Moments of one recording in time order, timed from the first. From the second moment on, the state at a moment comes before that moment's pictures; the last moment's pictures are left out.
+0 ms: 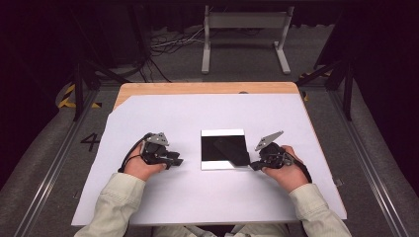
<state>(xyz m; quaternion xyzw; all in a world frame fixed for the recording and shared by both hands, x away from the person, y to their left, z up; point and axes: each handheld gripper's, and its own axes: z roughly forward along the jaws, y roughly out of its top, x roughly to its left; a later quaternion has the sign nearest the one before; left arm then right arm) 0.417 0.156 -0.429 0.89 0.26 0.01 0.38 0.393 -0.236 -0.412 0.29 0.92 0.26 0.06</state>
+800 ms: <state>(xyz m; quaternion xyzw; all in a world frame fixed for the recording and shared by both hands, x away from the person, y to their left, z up) 0.418 0.153 -0.433 0.89 0.26 0.00 0.38 0.387 -0.240 -0.386 0.28 0.84 0.46 0.11</state>
